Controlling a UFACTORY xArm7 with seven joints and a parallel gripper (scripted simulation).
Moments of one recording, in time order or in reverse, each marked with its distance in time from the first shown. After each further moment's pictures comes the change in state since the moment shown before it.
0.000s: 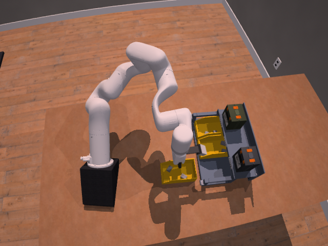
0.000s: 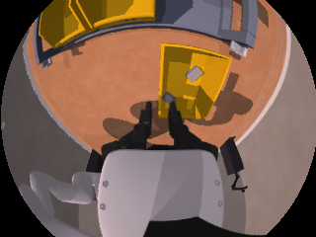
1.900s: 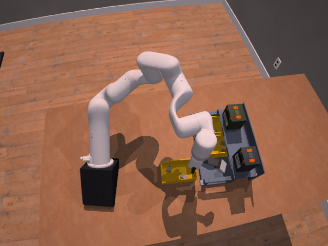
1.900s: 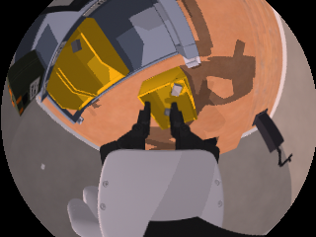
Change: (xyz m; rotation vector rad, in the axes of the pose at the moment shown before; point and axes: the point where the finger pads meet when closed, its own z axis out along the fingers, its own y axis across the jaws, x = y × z) arm 0.075 0.042 -0.030 -0.007 0.014 0.478
